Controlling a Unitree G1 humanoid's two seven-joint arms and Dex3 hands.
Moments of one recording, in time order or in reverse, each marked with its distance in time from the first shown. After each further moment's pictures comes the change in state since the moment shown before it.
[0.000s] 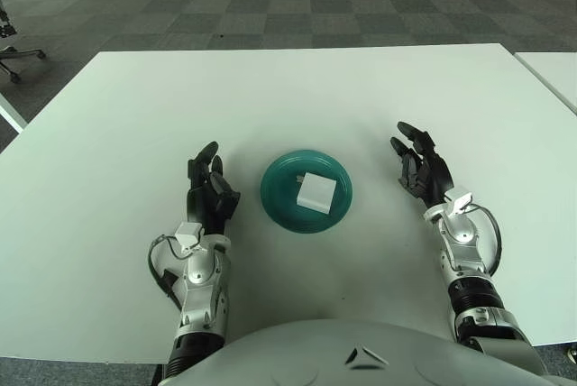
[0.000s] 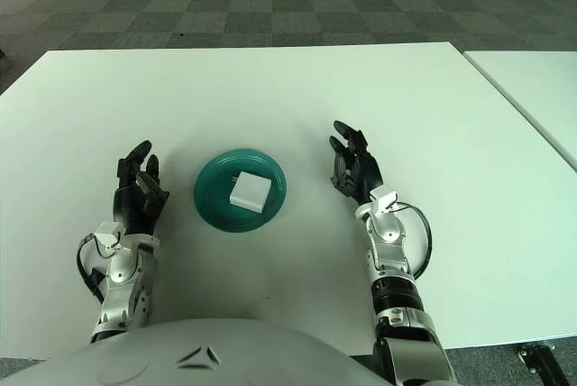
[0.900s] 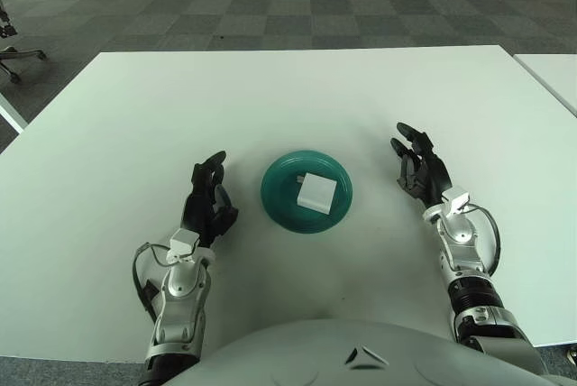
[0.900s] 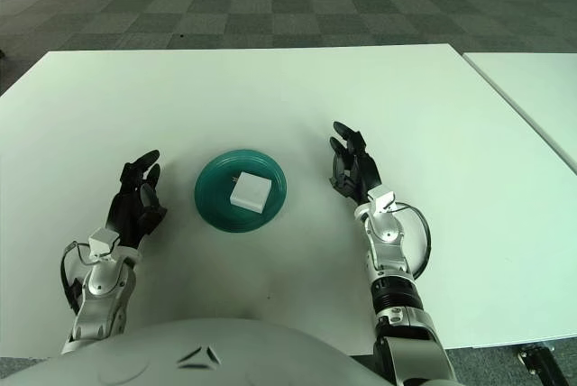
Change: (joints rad) left arm 0.082 0.131 -0.006 -0.091 0.046 0.092 -0.132; right arm -0.004 -0.002 0.016 0.018 -0.047 -0.074 -0.061
